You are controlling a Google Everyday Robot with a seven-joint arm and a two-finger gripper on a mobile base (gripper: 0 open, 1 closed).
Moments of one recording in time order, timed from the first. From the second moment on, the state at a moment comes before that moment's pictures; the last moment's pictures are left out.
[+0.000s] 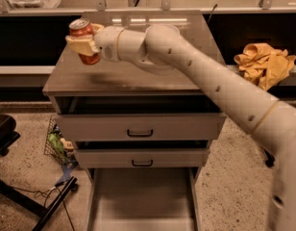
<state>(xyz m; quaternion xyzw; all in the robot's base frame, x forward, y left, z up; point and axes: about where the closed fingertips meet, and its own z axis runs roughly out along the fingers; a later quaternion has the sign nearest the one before) 0.686 0.198 0.945 -0.43 0.56 0.40 0.59</state>
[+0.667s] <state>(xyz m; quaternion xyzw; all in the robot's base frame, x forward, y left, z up) 0.581 0.120 0.949 -0.41 0.59 0.35 0.59</state>
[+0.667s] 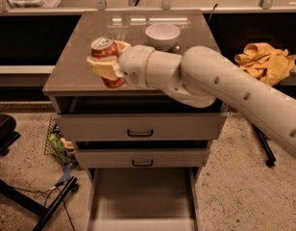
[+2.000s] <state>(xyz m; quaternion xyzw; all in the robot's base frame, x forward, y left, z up) 0.488 -0.027 0.750 -0.45 0.54 0.45 0.55</state>
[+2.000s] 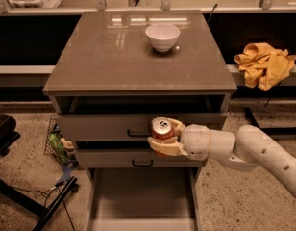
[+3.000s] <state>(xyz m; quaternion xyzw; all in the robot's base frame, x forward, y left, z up) 0.483 -0.035 0.714 -0.48 0.55 0.43 0.54</state>
